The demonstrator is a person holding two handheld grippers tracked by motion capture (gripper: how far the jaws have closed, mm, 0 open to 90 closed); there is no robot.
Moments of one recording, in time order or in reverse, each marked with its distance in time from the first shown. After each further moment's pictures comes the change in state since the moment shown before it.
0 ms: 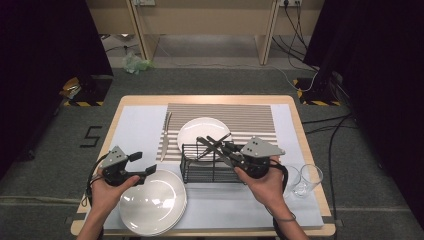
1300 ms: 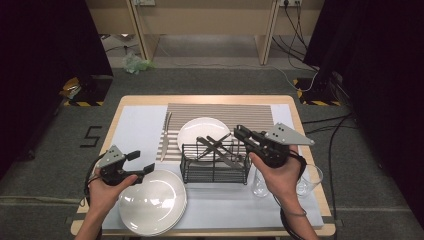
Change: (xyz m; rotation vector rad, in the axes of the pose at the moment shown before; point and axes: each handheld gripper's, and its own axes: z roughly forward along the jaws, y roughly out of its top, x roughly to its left) left arm 0.001 0.003 -0.006 -0.016 0.010 0.001; right arm -0.024 0.030 -0.032 -0.165 -0.025 0.147
